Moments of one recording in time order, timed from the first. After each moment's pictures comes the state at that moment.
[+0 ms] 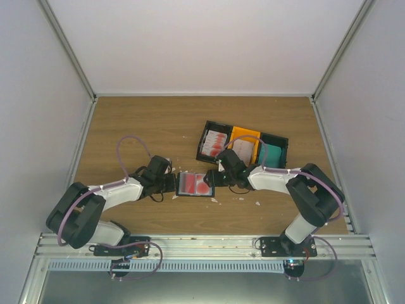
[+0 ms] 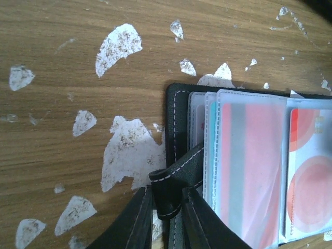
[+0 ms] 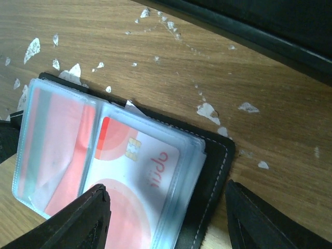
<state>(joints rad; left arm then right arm) -0.53 1.38 0.51 -0.12 0.13 -0.66 0.72 1.63 0.76 -0.07 -0.19 0.60</state>
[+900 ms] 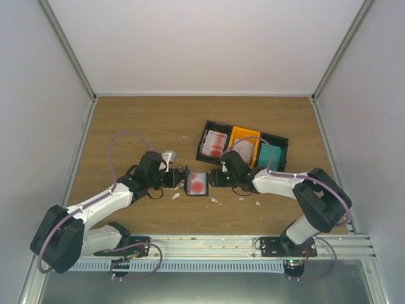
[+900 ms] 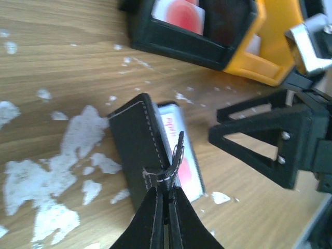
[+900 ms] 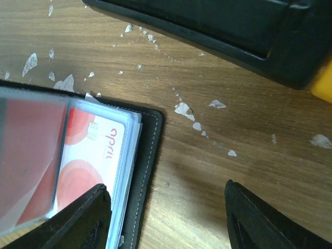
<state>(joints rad) -0.53 1.15 0.52 -0.11 0.28 -0.55 0.72 1.58 0.70 -0.03 -0.14 0.62</state>
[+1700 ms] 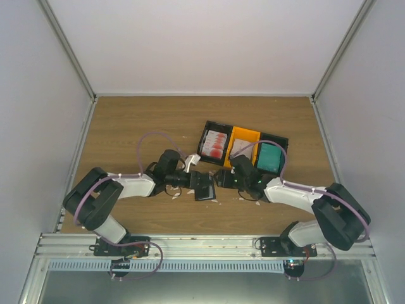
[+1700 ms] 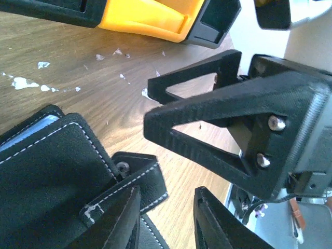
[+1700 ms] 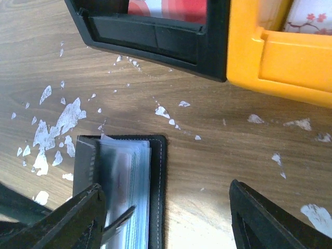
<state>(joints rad) -0.62 1.55 0.57 0.35 0.69 -0.62 0.72 1.38 0.58 0.00 -0.04 0.73</state>
